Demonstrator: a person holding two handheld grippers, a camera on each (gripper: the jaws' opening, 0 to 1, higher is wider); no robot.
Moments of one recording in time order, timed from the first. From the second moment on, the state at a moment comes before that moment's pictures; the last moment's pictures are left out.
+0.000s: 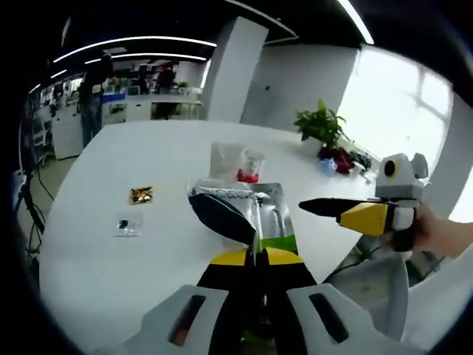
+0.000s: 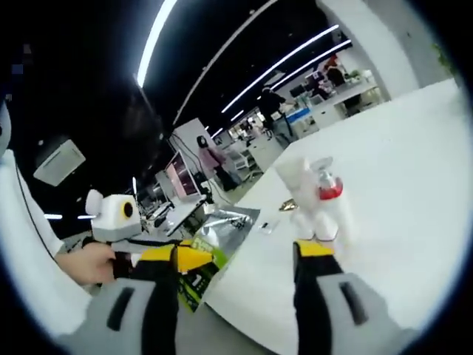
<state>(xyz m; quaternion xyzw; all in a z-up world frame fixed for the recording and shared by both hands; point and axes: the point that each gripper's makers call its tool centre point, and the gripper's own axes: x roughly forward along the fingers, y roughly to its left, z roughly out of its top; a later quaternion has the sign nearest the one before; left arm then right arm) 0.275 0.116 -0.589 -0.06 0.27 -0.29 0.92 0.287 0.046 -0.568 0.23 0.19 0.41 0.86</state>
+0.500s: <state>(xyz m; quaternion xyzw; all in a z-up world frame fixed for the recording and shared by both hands) 0.263 0.088 -0.571 -0.07 0.24 -0.35 0.90 0.289 0.059 -0.566 0.30 0.20 0.43 0.83</state>
